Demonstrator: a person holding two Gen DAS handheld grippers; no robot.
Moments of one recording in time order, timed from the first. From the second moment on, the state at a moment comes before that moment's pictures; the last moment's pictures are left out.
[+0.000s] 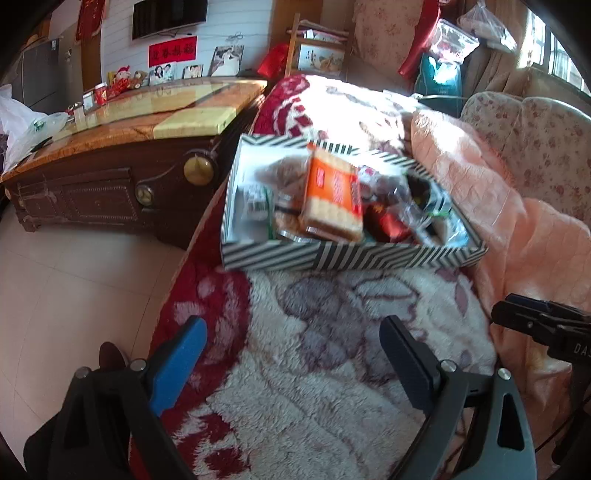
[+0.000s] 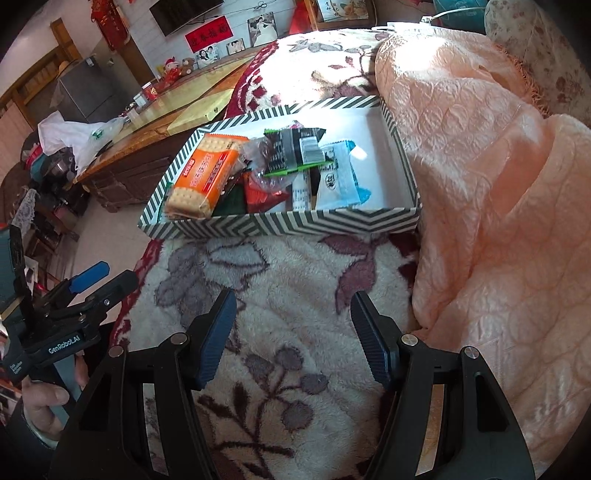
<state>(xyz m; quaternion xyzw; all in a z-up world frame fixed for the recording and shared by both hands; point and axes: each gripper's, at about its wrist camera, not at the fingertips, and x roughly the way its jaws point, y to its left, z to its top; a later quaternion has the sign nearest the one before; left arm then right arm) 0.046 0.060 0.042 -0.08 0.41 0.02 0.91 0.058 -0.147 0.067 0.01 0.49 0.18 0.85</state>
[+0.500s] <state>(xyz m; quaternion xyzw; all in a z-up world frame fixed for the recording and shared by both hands) 0.048 0.063 0.027 -0.08 0.42 0.02 0.90 0.058 -0.151 0.048 0.00 0.51 0.18 0.84</state>
